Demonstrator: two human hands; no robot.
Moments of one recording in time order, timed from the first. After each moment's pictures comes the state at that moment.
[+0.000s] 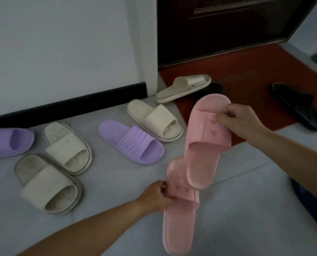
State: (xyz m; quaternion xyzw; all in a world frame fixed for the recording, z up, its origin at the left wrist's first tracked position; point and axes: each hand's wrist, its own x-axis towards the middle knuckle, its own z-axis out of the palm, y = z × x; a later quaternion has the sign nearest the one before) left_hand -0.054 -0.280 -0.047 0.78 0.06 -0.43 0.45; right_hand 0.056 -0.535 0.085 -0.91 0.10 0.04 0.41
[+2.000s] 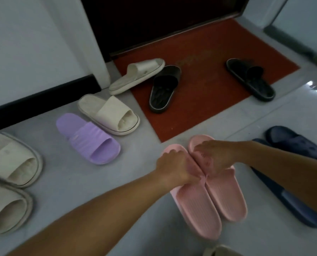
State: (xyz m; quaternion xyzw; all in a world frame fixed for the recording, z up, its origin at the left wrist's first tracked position) left_hand -0.036 -0.458 0.000 0.91 -0.23 -0.28 0.20; right_hand -0.024 -0.635 0.009 -0.89 -0.15 0.42 0.00
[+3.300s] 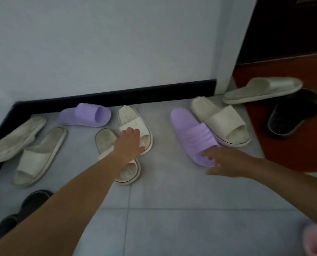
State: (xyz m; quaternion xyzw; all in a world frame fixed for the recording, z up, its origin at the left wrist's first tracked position) left_hand 0.015 -0.066 -0.004 0.99 0.11 -0.14 0.01; right_hand 0.052 -0.383 -0.009 -0.90 -0.29 0.31 0.08
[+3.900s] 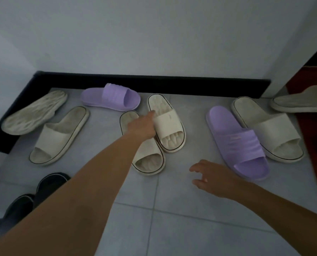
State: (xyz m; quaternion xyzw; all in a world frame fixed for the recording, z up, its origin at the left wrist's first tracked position) left_hand 0.049 0.025 -0.037 0.96 0.20 -0.16 0.12; right_hand 0.011 -0.247 -0.039 -0.88 -0.36 0.29 0.14
